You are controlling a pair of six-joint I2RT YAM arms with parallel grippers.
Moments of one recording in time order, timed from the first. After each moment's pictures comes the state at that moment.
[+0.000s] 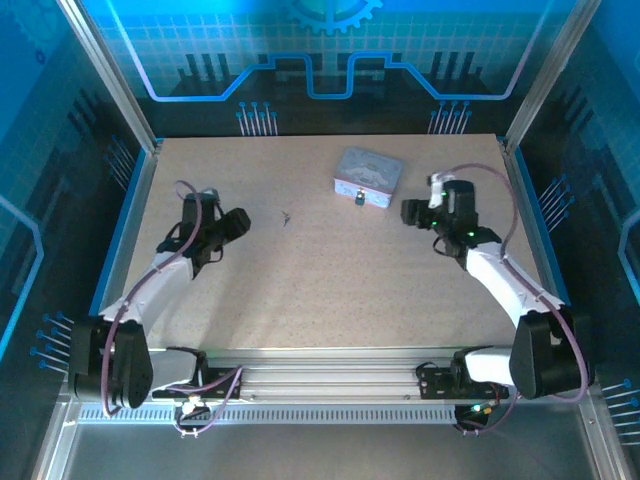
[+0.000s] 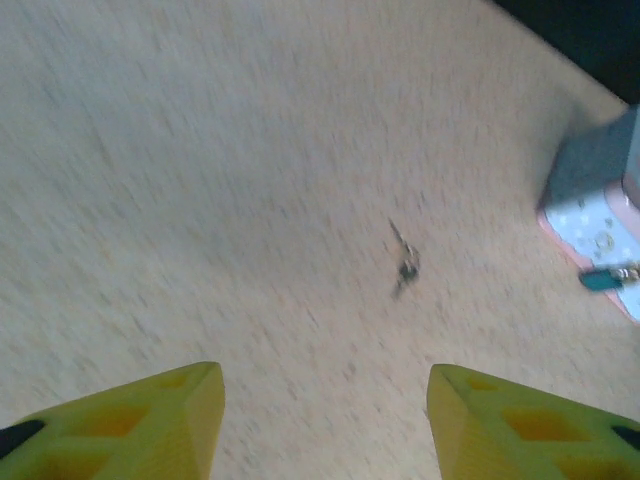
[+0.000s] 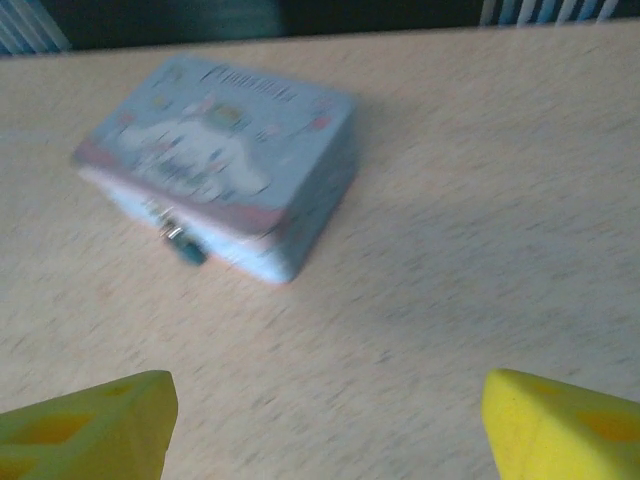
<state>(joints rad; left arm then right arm) -0.11 1.26 0.77 -0.23 0.07 -0.64 0.20 1.29 0.85 -0.17 -0.01 0.15</state>
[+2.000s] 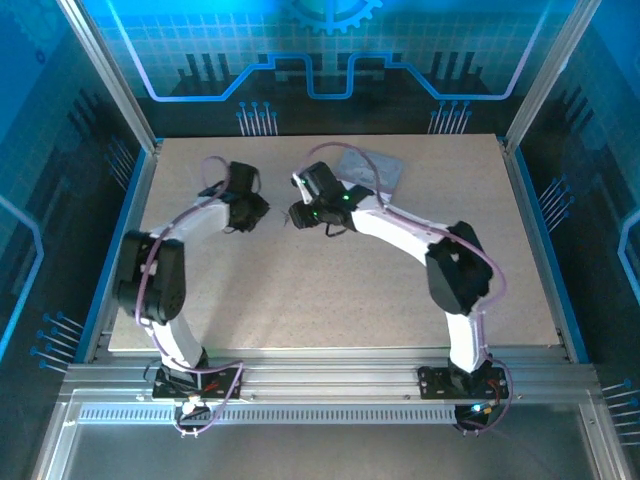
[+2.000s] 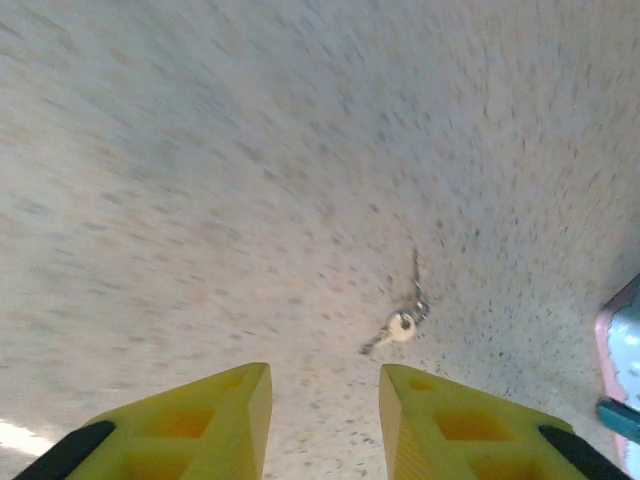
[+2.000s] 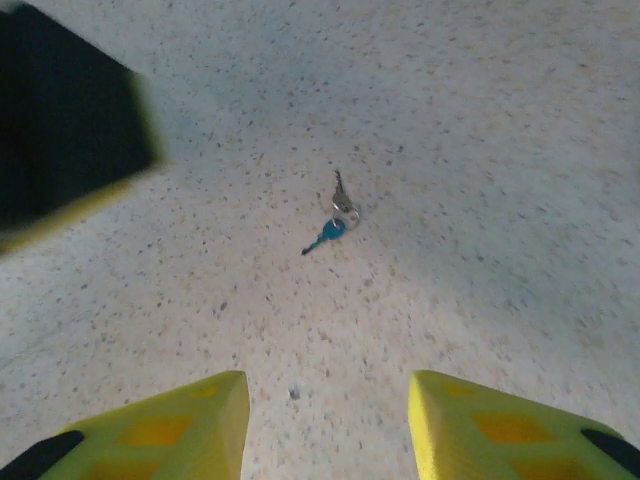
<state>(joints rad) -0.14 1.71 1.17 -0.48 0.00 -1.07 0.73 2.05 1.70 -0.51 0.02 0.20</state>
